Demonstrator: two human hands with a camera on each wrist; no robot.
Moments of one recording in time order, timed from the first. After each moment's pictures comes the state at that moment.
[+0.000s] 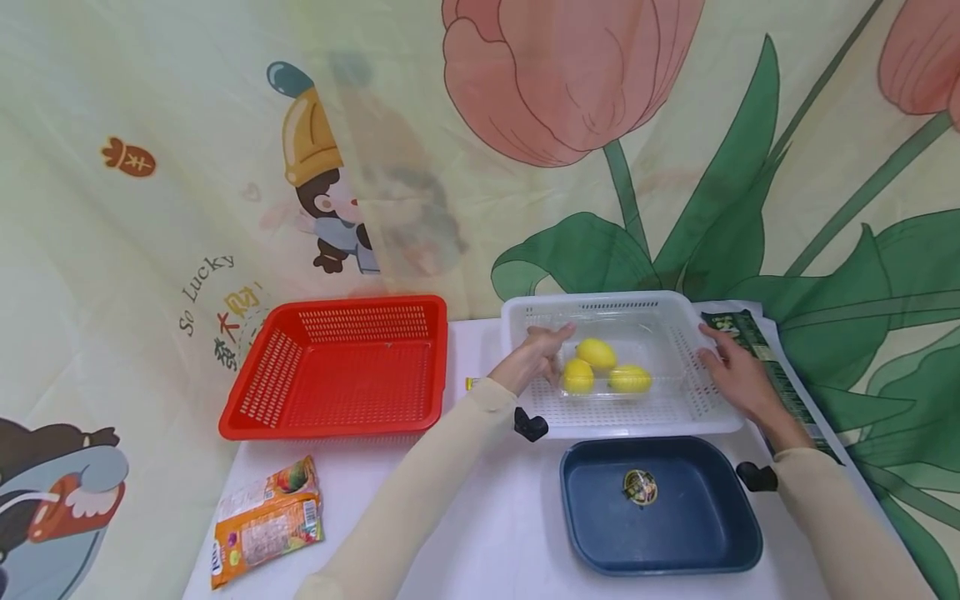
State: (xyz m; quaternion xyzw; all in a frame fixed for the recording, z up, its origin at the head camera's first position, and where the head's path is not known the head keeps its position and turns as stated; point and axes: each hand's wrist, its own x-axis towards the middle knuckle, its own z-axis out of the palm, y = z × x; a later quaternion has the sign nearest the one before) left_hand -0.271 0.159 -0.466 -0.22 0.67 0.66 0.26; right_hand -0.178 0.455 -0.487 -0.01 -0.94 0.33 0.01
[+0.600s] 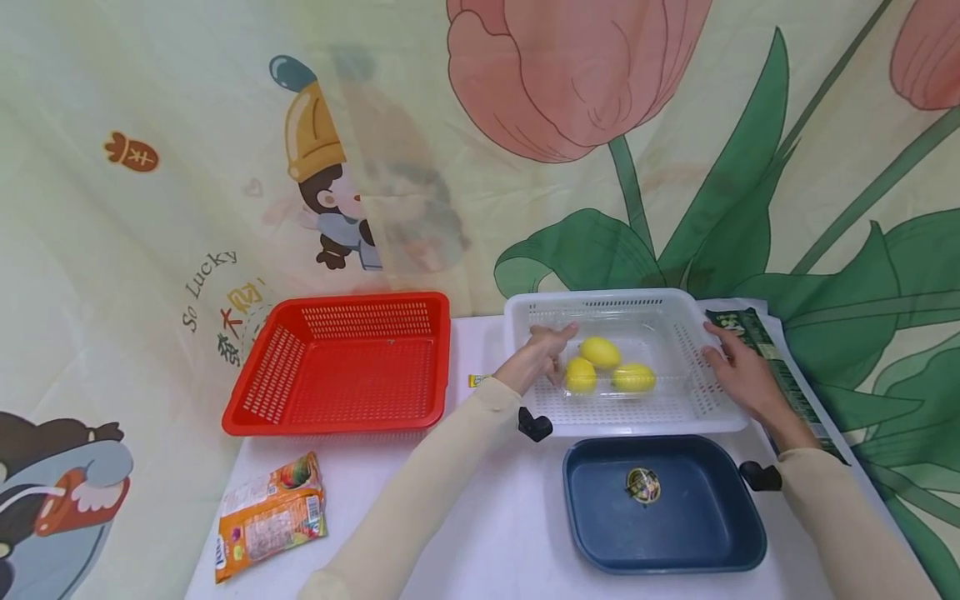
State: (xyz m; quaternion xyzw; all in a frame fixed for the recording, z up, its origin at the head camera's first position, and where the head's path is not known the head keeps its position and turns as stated) left_hand -0.269 0.162 -0.466 -0.22 0.69 0.63 0.26; right_hand -0.177 0.452 -0.485 -0.02 -0.94 0.34 0.01
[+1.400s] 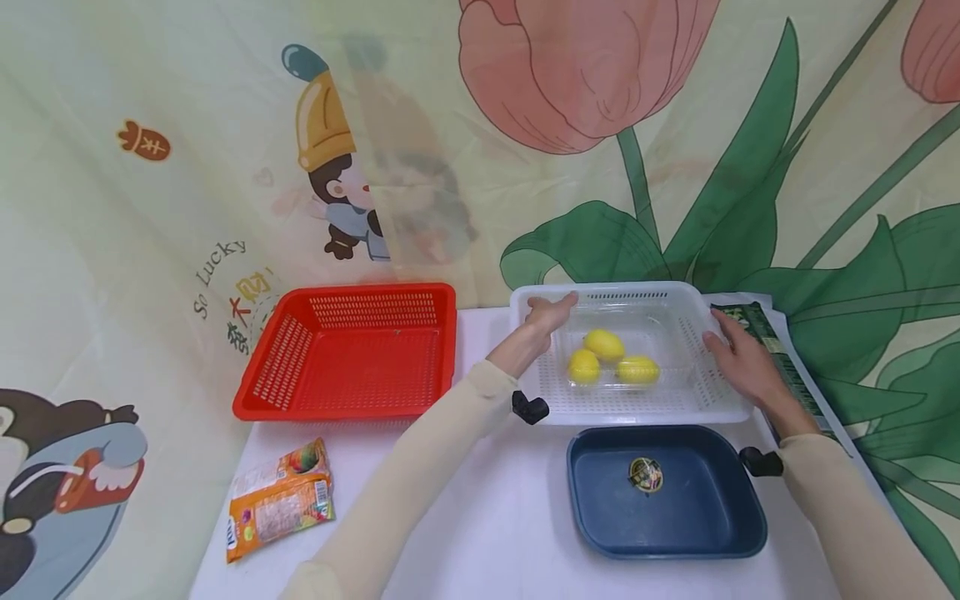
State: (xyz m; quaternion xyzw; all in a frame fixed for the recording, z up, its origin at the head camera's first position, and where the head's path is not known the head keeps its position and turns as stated) left_hand -0.261 0.147 -0.418 -0.19 0.77 0.58 0.21; right_hand -0.183 0.447 -0.474 0.00 -0.95 0.33 0.00
